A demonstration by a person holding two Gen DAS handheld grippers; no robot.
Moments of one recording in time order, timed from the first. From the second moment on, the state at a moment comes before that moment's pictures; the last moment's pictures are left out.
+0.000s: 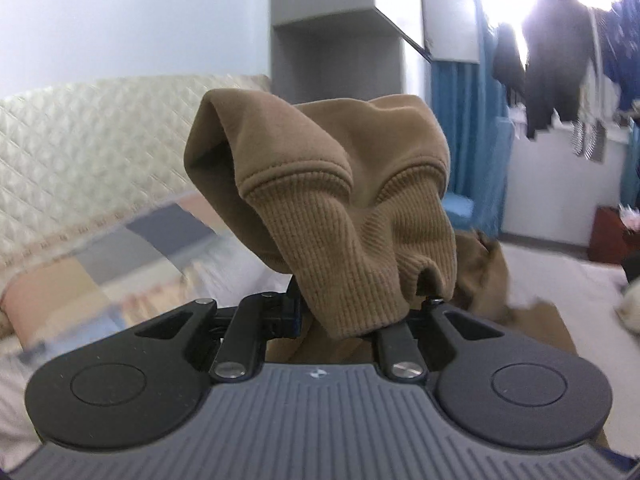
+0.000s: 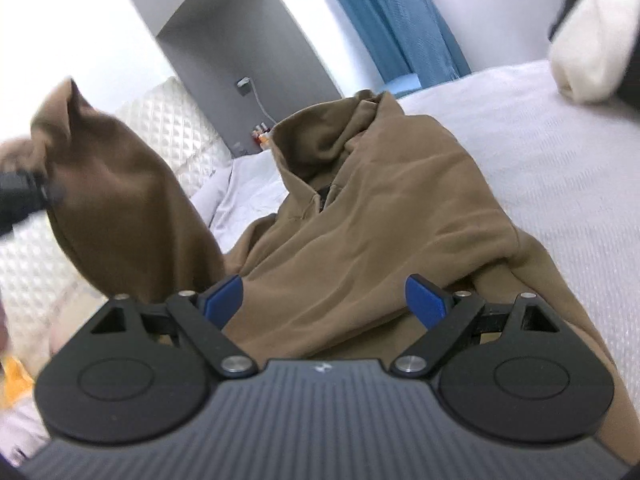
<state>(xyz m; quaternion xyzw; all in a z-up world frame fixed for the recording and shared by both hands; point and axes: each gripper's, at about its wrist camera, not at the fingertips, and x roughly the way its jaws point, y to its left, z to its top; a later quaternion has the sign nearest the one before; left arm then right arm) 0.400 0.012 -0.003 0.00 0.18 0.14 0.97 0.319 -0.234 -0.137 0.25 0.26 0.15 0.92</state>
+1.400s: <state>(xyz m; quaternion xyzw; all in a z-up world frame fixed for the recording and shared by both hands) 0.297 0.075 -0.164 -0.26 0.36 -0.04 0.90 0.290 -0.252 -0.188 0.38 0.38 0.21 0.82</state>
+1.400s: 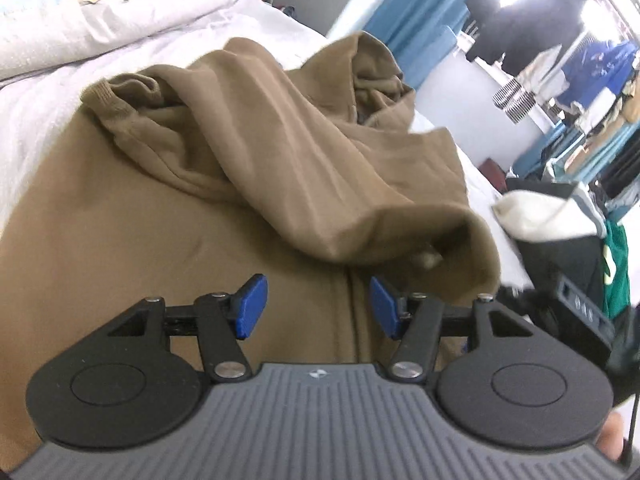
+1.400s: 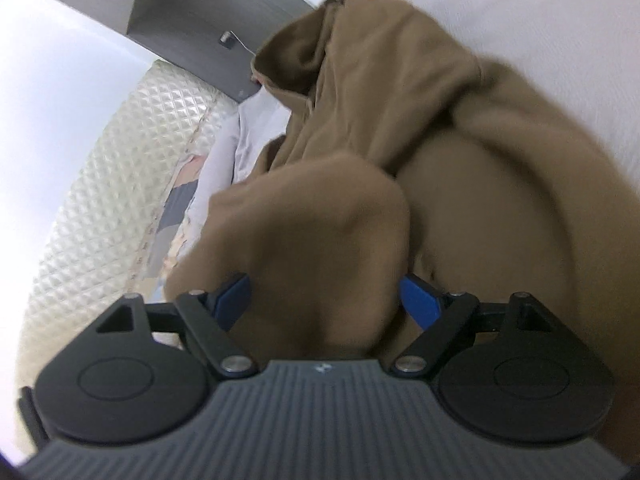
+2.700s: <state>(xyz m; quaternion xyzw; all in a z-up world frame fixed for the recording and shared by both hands) 0.313 0.115 -0.174 -0.32 0.32 -0.01 0.89 0.246 -0.260 -0.116 0.08 0.33 0.04 0.94</state>
